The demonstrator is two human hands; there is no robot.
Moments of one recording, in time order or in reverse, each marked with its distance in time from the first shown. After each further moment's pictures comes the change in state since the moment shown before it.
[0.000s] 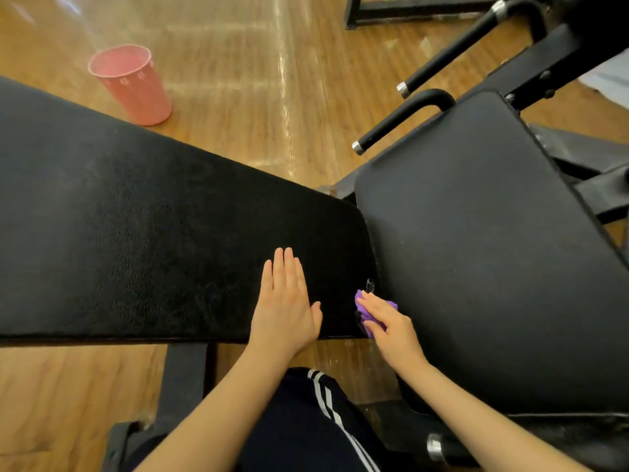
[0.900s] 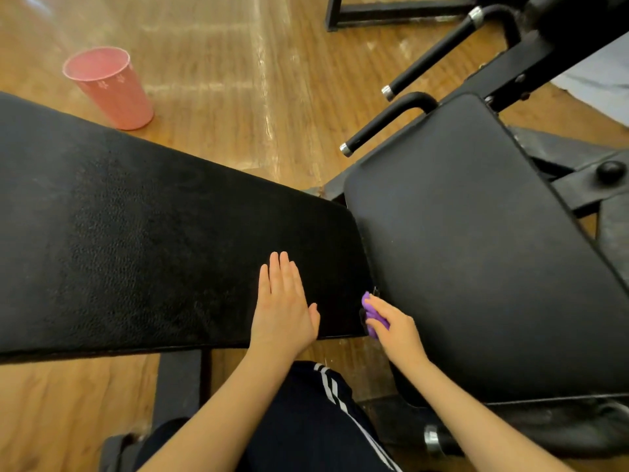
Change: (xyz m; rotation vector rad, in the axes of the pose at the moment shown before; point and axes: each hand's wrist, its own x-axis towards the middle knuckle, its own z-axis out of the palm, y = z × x) left_hand -0.005 0.002 0.001 -0.019 0.005 -0.021; right_hand -0.004 0.003 -0.006 0.086 0.058 0.174
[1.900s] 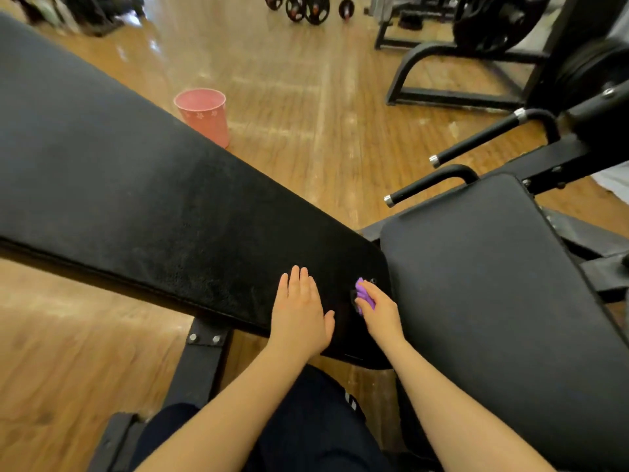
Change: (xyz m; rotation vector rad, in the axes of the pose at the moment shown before) left_hand -0.024 -0.020 -0.032 -0.058 0.000 -0.162; right_hand 0.039 -0.095 0.038 -0.067 -0.028 -0.095
